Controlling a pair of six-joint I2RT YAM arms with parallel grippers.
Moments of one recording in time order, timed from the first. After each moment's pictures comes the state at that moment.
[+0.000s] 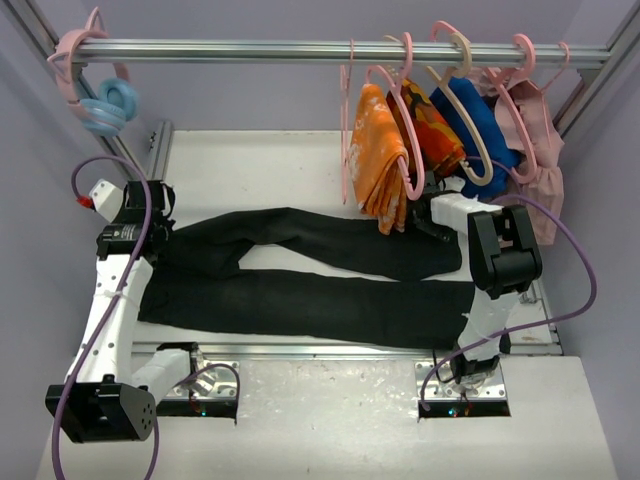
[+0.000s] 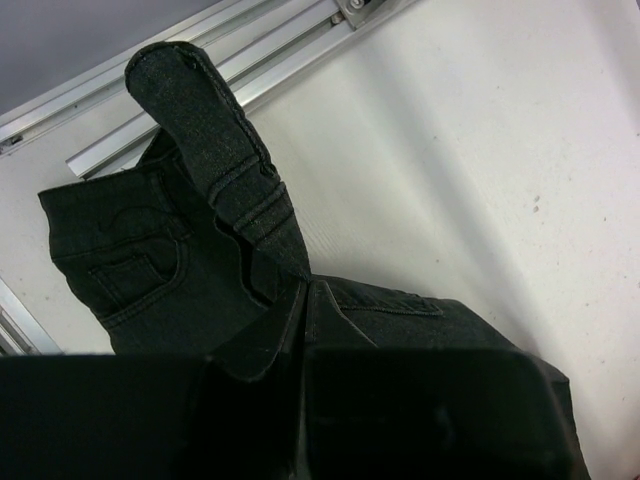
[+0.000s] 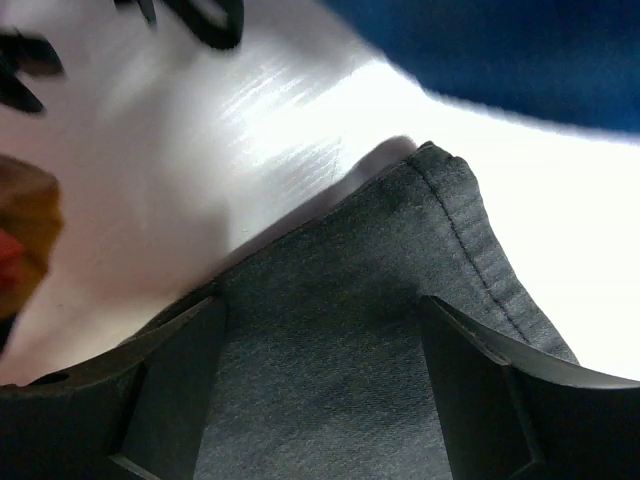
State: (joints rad) left arm 0.09 1.00 1.05 -0.89 -0.54 -0.87; right arm 0.17 1.91 1.11 -0.33 0.56 0.68
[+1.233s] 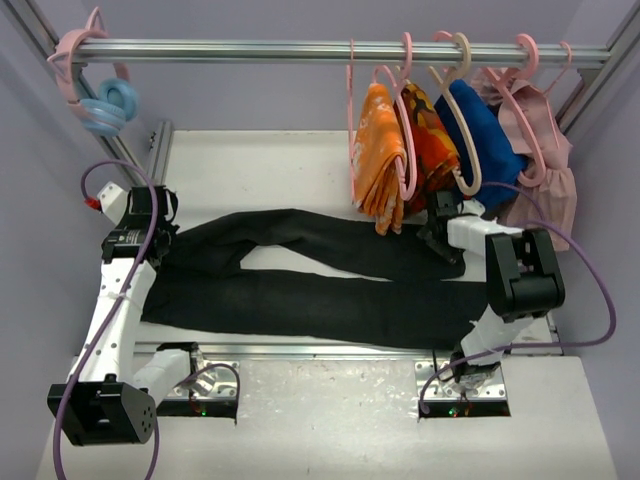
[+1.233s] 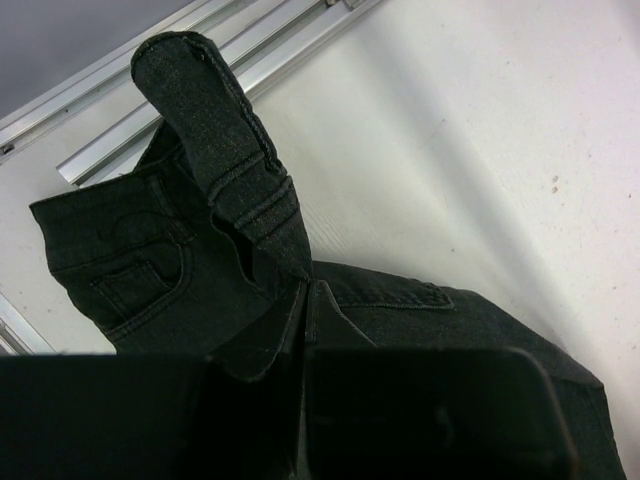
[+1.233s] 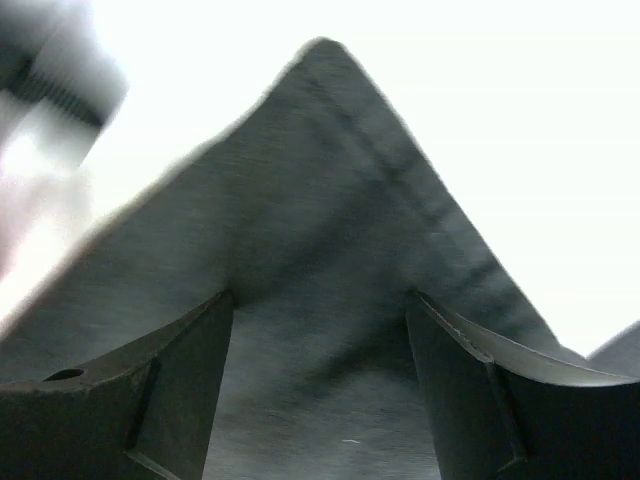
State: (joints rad) left arm 0.09 0.99 0.98 -0.83 -0.51 -0.81; right arm 0.11 1.72 0.85 -0.26 0.47 0.83
